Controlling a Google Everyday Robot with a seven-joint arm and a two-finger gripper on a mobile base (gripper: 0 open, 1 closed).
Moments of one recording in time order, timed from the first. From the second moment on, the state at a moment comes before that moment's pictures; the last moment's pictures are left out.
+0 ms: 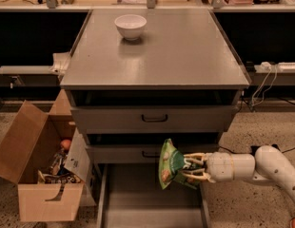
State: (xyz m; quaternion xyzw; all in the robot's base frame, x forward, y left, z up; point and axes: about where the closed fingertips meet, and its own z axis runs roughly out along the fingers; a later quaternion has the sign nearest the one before) arm 0.467 -0.141 0.589 -0.60 0.50 0.33 0.53
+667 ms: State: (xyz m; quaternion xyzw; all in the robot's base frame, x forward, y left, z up) arm 0.477 -0.144 0.612 -0.60 0.50 0.31 0.54
